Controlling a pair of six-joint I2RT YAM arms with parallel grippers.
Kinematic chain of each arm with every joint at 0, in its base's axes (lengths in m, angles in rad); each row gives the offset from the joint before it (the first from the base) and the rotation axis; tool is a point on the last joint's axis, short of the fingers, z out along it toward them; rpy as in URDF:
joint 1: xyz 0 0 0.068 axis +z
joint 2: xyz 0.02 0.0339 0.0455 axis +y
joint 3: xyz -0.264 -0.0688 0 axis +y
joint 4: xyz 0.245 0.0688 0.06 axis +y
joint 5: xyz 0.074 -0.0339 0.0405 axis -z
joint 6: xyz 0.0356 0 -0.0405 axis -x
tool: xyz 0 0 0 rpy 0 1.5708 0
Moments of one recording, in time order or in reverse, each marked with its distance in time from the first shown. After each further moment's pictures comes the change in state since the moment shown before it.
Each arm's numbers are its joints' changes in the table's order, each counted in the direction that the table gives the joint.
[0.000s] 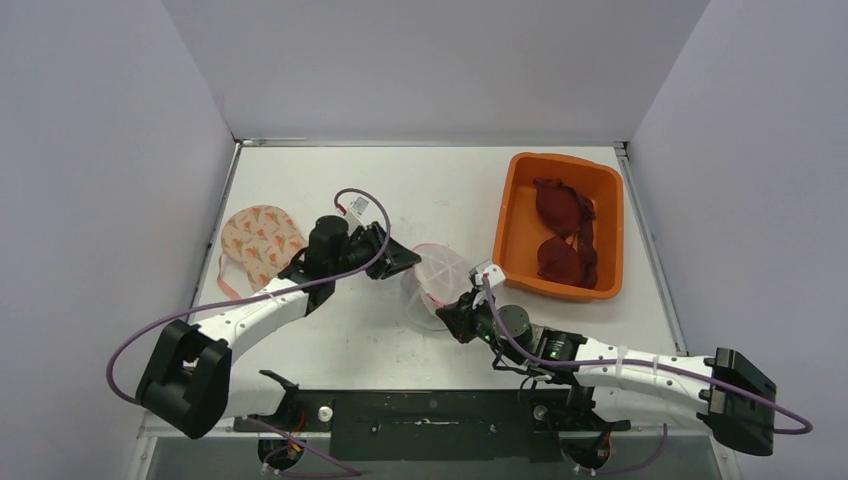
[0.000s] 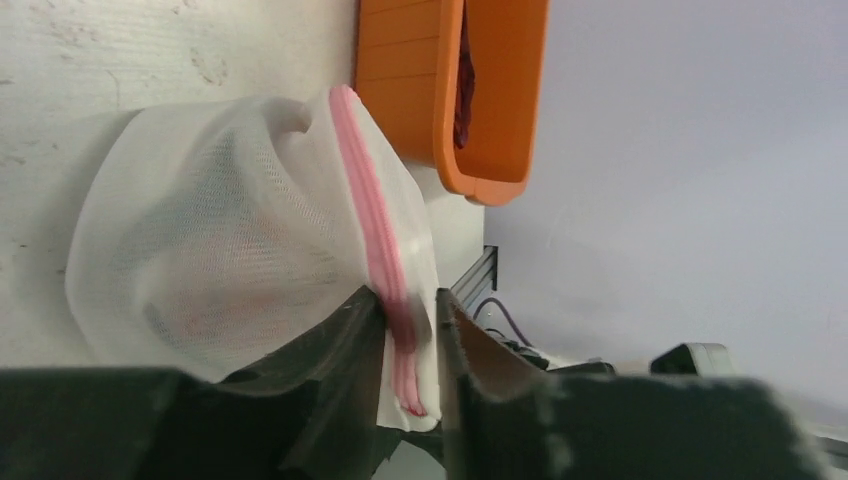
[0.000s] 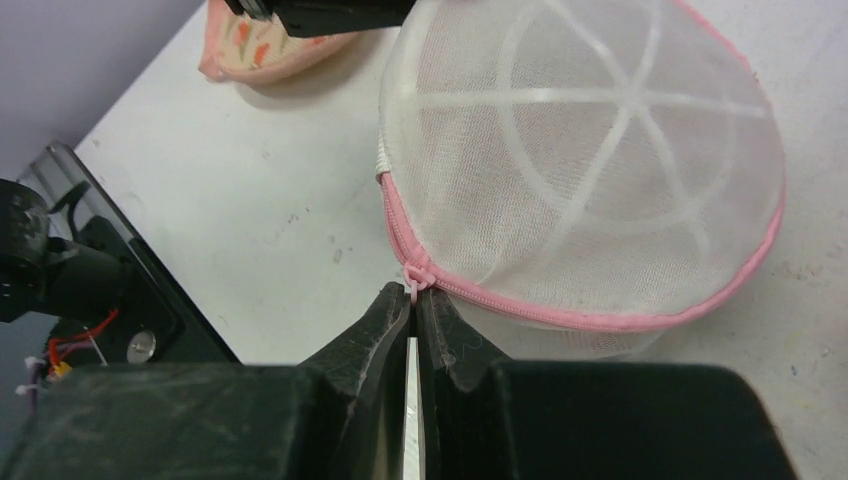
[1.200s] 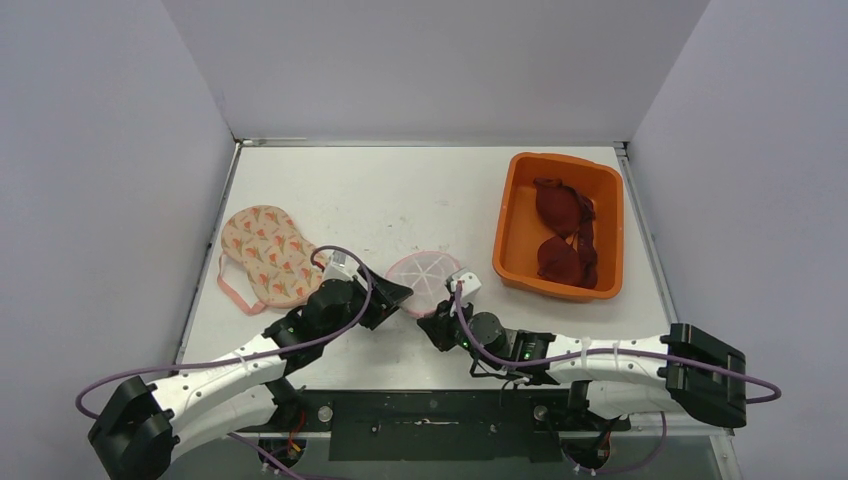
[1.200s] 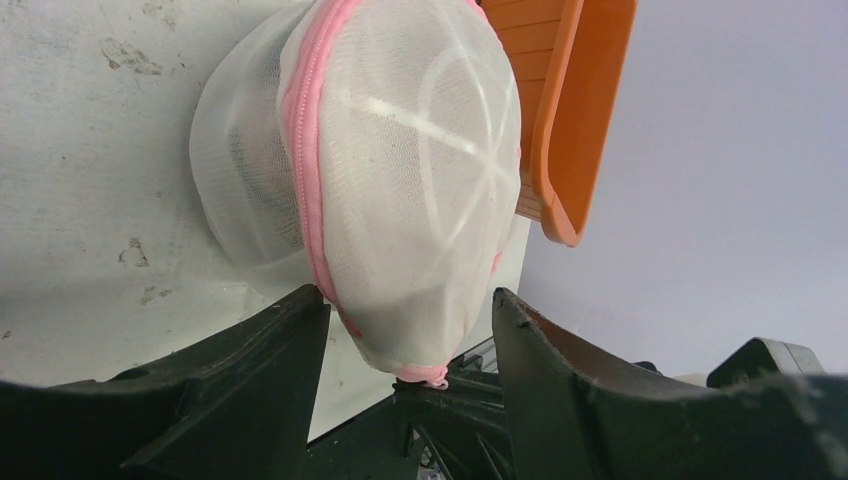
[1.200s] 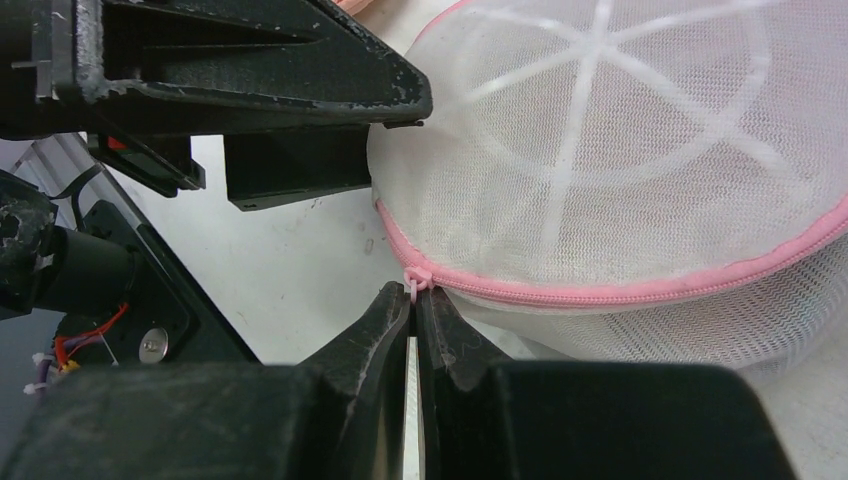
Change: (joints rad) left arm -0.317 -0.397 0.315 0.104 -0.560 0.230; right arm 0.093 0.227 -0.029 -0.135 0.056 -0.065
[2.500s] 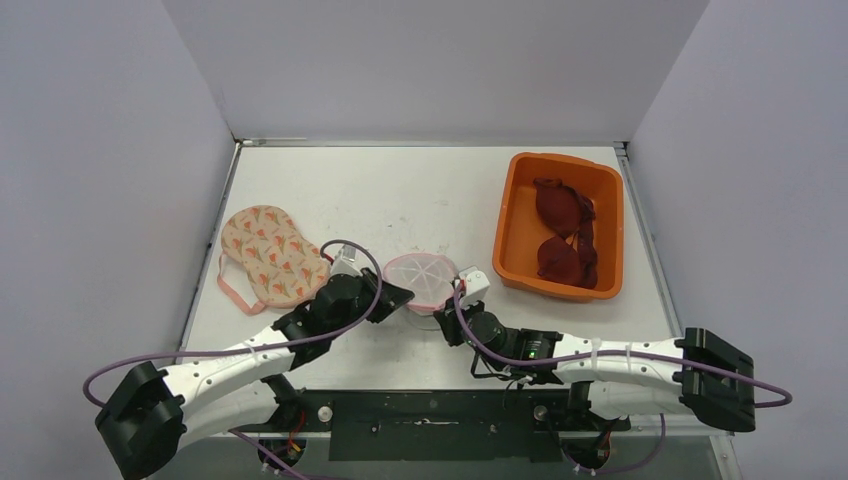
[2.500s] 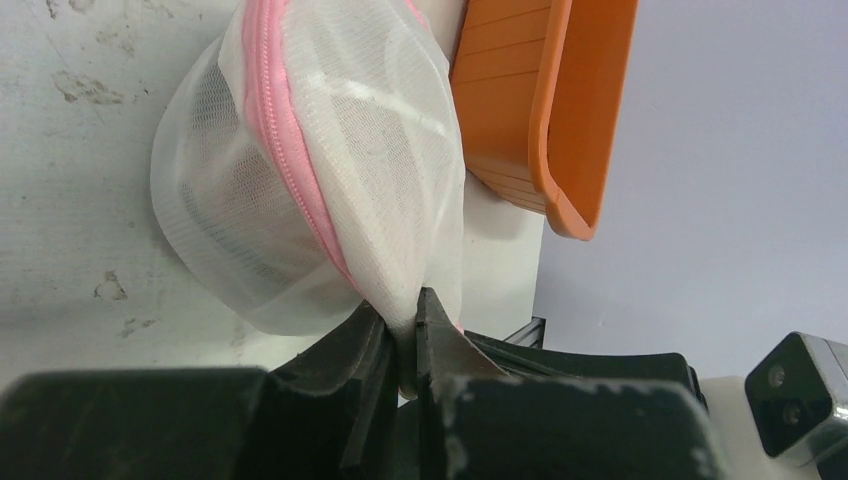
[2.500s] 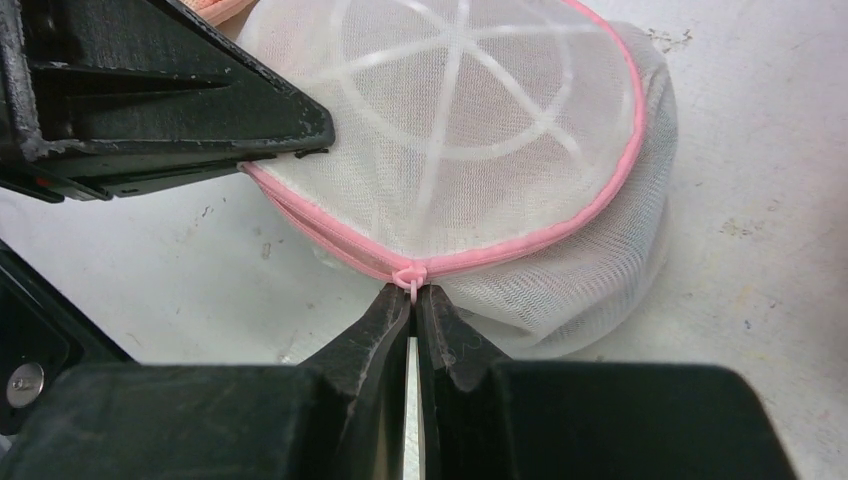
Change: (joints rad) left arm -0.025 0.101 -0.035 -0.071 -0.019 -0.055; right arm 0.006 -0.044 -0.038 0.188 0.171 0.044
